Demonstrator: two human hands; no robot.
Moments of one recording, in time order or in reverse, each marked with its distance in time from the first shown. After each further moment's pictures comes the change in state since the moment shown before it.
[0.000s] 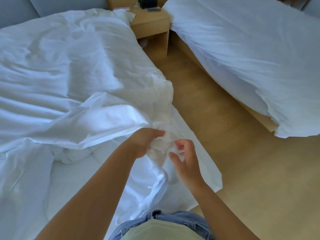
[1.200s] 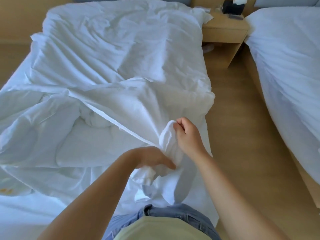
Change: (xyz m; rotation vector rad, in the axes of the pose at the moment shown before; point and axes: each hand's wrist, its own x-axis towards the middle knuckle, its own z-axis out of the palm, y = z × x) left_hand -0.010 -0.036 0.028 0.397 0.066 -0.099; right_hand 0.126 -0.021 -0.004 -0.087 -0.464 -0.198
